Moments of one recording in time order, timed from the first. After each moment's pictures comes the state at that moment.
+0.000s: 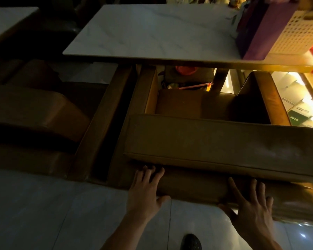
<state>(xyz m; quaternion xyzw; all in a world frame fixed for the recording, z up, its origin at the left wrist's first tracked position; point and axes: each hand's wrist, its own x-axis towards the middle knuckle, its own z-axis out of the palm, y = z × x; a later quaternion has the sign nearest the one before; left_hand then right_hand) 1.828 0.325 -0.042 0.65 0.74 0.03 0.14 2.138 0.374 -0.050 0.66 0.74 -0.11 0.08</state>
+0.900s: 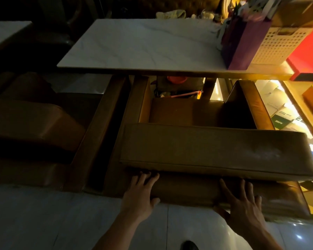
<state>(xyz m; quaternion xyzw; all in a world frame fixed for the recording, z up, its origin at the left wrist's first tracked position) 1.816 0.335 -0.027 0.65 0.73 -0.02 0.23 2.137 0.381 -0.033 0.65 0.72 -0.16 0.15</state>
